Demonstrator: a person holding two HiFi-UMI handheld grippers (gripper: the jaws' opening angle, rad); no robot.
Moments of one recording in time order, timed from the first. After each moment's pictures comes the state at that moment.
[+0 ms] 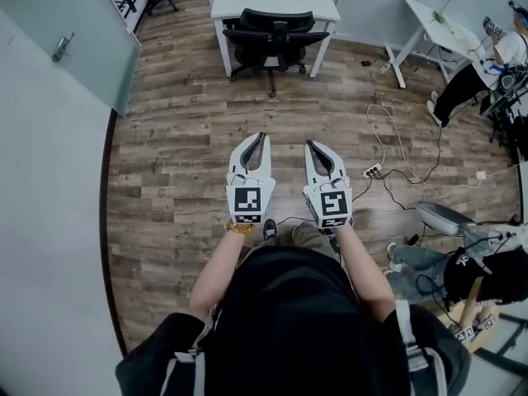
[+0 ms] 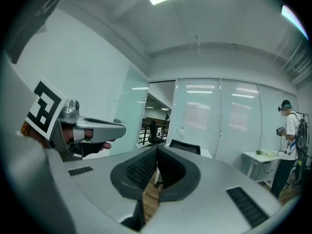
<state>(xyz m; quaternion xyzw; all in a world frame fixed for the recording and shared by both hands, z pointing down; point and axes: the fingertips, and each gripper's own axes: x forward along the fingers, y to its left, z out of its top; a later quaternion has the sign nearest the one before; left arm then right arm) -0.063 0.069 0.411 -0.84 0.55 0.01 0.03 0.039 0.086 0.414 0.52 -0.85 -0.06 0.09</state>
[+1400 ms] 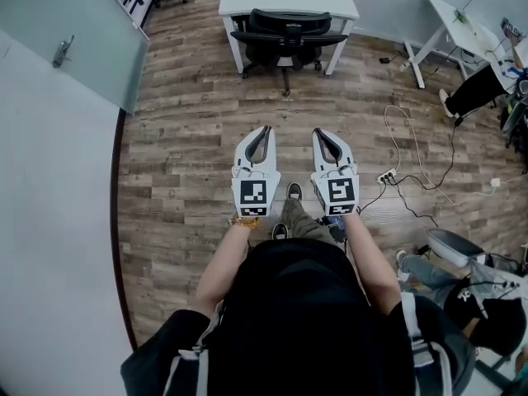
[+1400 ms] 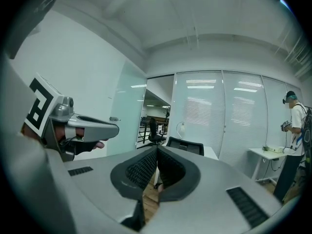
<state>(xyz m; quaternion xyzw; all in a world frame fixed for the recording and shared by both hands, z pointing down) -0.067 -0.062 0.438 -0.83 0.56 -0.03 0.02 0.042 -0.060 0.440 0.51 -0.85 -0.03 0.09</state>
